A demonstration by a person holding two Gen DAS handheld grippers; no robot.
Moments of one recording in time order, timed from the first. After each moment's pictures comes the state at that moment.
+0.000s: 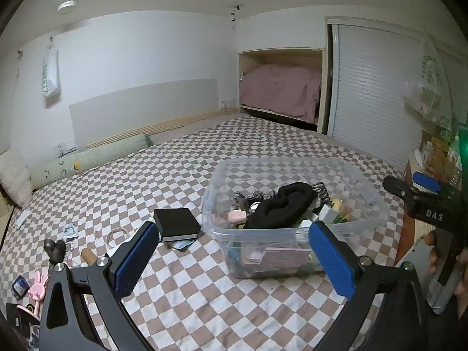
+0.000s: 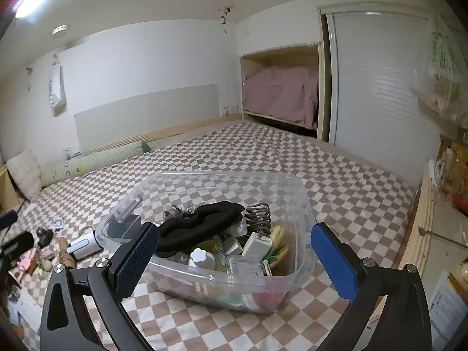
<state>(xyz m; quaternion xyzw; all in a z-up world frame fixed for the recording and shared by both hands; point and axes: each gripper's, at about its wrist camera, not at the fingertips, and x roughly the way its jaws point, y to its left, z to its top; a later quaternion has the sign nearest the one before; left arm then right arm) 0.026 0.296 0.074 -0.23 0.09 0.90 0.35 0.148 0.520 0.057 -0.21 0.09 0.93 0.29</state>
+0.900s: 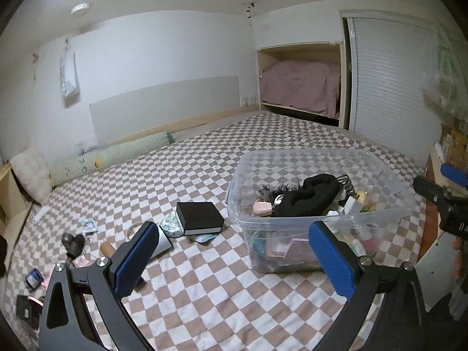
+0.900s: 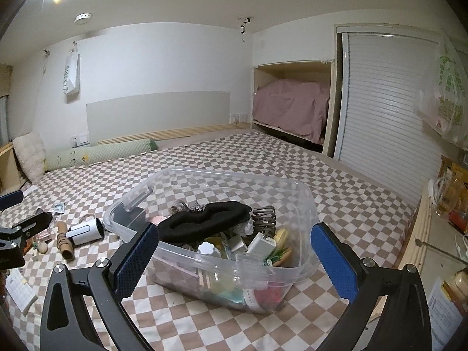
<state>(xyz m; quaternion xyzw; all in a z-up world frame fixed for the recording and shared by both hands) 0.025 0.285 0.058 -0.23 0.10 0.92 0.29 0.156 0.490 0.049 -0.21 0.05 0.94 0.28</state>
